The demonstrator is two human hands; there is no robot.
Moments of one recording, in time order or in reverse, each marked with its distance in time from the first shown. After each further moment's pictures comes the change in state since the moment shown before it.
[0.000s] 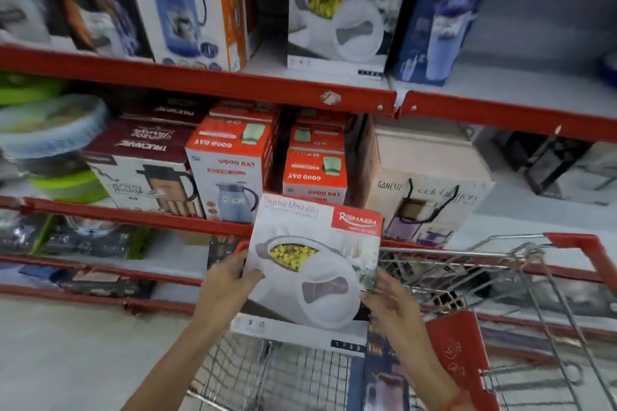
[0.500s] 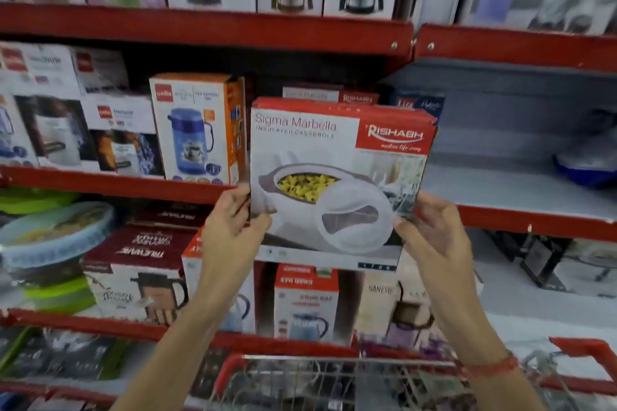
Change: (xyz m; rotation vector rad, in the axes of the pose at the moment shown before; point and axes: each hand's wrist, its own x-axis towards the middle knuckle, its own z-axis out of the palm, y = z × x) left_hand 0.042 0.200 -0.021 -0.379 0.169 0.636; right_hand 0.044 -0.225 -0.036 0.214 0.170 -0.732
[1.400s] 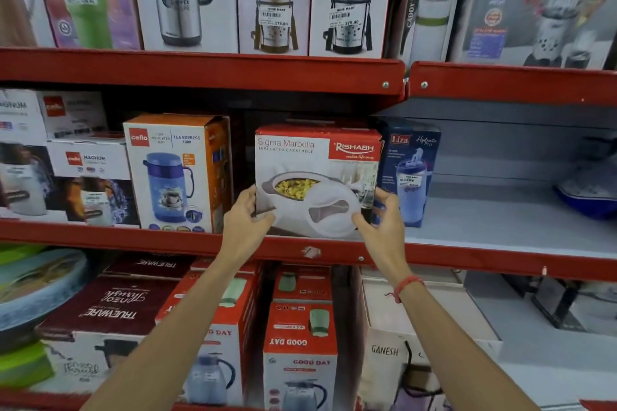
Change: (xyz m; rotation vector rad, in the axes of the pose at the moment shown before) left_hand 0.157 -0.060 0.044 0.241 -0.119 -0.012; right_hand 0.153 0.074 0.065 -0.223 0.029 -0.023
